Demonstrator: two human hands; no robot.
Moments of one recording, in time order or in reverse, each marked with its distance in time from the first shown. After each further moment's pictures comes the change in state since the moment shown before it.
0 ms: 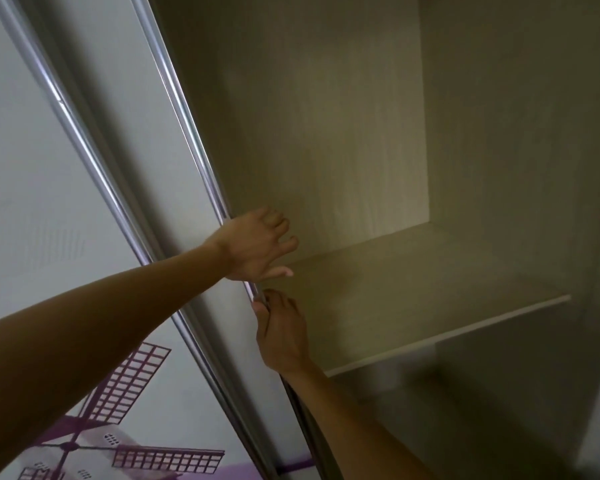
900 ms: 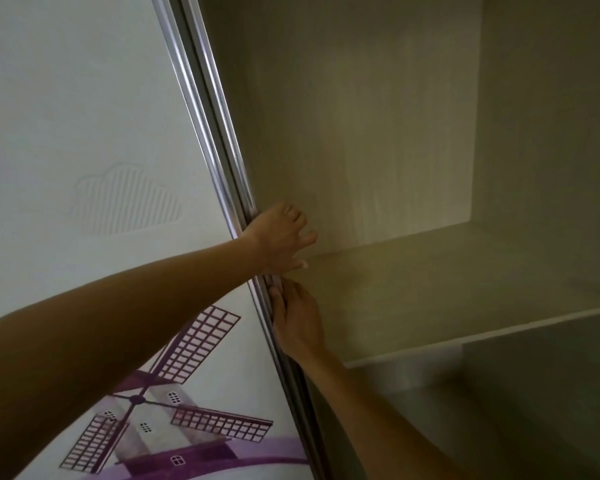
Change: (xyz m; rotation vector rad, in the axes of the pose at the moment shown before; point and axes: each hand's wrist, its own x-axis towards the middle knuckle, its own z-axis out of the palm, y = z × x) left_hand -0.068 0.004 0.017 0.093 -0.229 -0.141; right_hand -0.015 -0.041 0.057 0.028 -0.072 0.005
